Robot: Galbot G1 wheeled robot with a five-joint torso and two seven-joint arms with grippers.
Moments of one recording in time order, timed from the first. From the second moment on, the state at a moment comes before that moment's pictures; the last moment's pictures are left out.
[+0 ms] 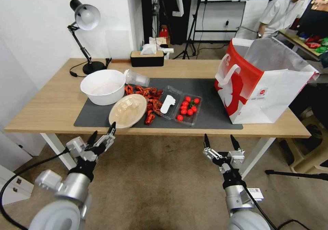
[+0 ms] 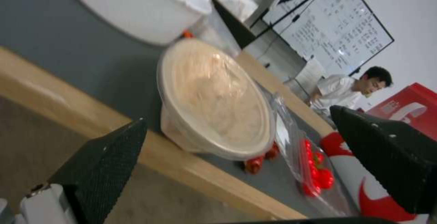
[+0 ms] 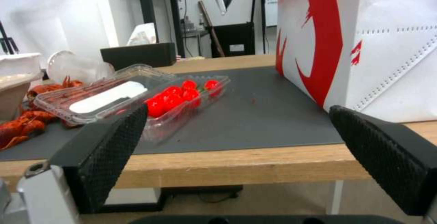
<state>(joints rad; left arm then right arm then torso) 1.65 -1.32 -0.66 -2.32 -1.12 0.29 -0.14 -1.63 1.13 0.25 2.10 0.26 0.26 0.39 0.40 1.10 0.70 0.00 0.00</state>
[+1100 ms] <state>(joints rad) 1.43 -1.31 -0.63 -2.19 -1.35 0.41 -0.34 -1.55 1.09 0.21 2.07 0.30 0.23 0.39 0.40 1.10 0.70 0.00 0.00</state>
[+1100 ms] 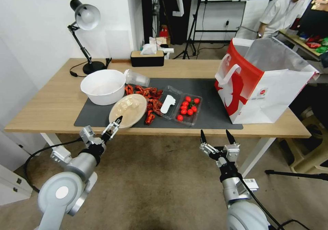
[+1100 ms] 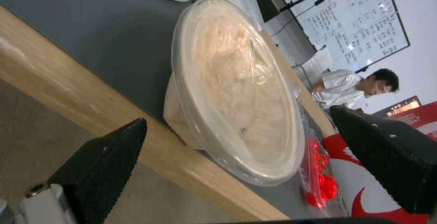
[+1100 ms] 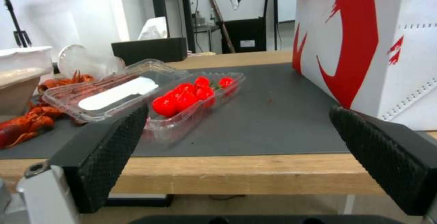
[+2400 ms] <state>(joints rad) 1.35 -1.25 -0.63 -2.23 -1.34 0.37 -0.33 -1.56 1.10 0.20 2.09 0.29 0.22 0.40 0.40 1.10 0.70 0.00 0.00</state>
